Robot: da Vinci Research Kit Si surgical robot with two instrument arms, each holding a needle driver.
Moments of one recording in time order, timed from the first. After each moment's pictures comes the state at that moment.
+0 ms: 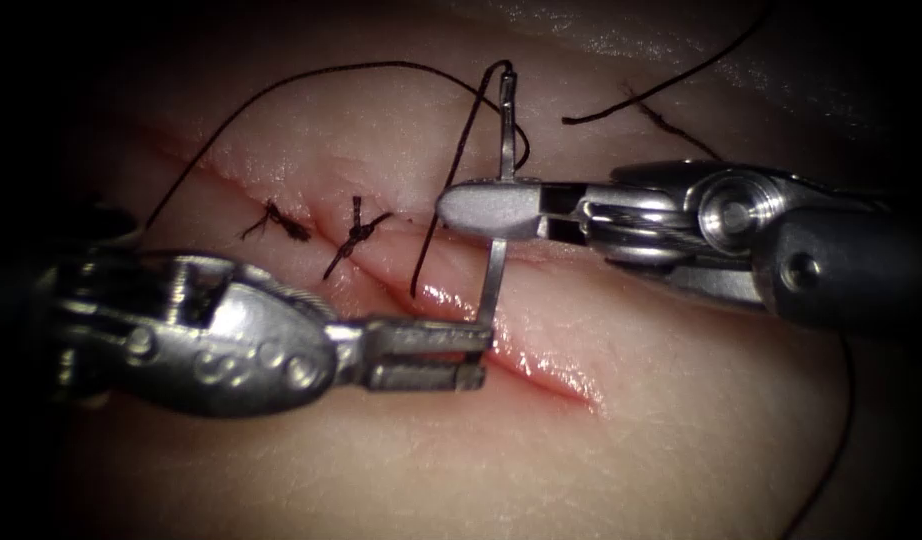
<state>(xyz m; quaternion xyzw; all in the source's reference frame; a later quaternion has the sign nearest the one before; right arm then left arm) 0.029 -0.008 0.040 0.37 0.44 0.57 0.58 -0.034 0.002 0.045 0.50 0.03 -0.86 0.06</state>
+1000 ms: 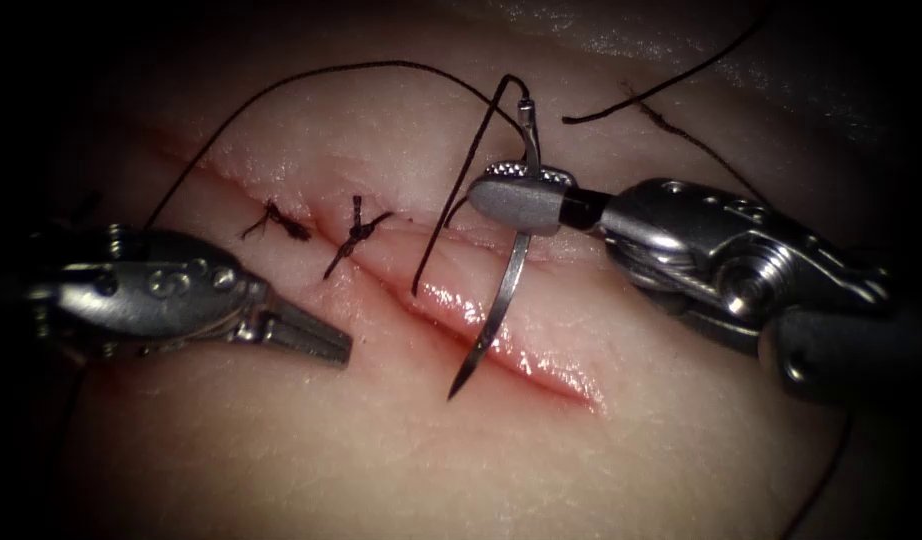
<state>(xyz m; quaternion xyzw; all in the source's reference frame) 0.028 -0.008 0.041 0.18 0.51 0.52 0.66 -0.028 0.002 0.055 0.38 0.30 -0.86 -0.15</state>
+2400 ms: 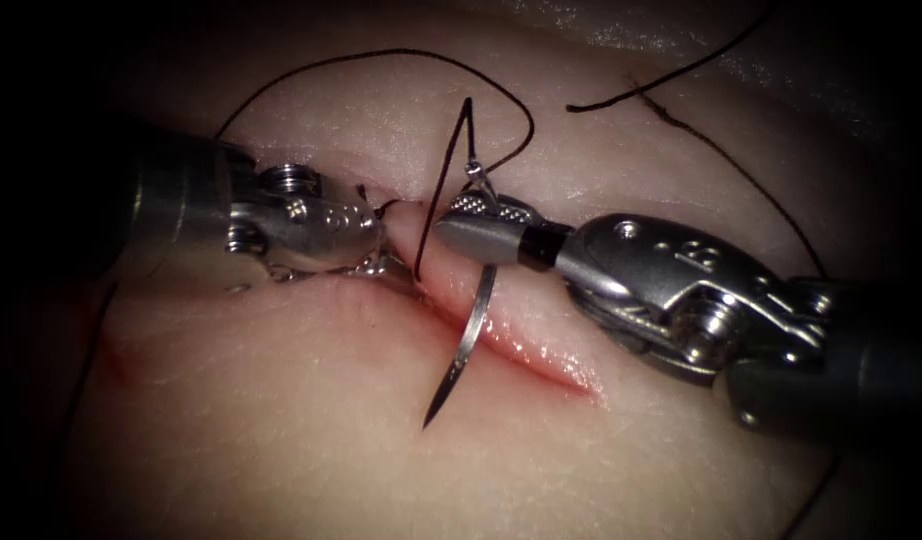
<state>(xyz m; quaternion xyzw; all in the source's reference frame) 0.031 -0.010 0.043 0.12 0.53 0.44 0.72 -0.032 0.007 0.063 0.21 0.22 -0.94 -0.17</state>
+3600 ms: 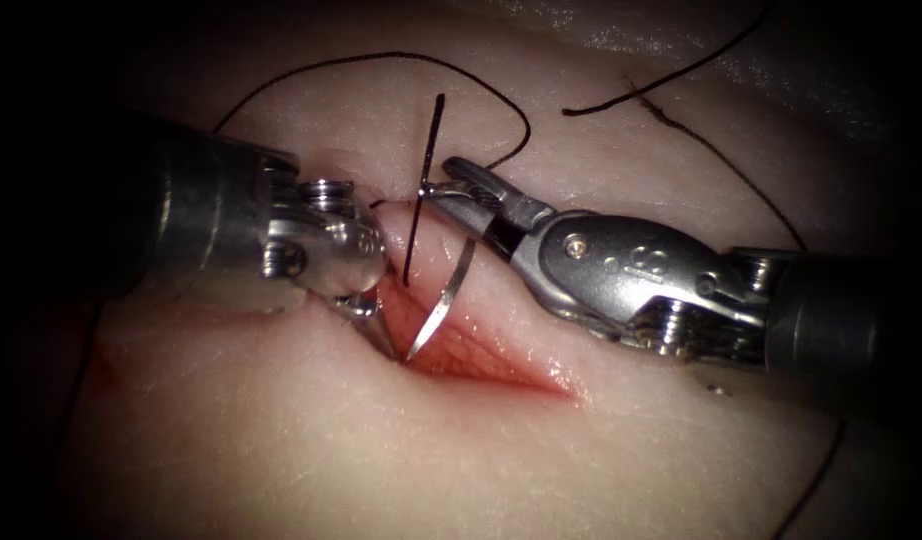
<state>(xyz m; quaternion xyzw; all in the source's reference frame) 0.033 -0.012 0.046 -0.10 0.55 0.29 0.78 -0.033 0.005 0.059 0.15 0.26 -0.95 -0.08</state>
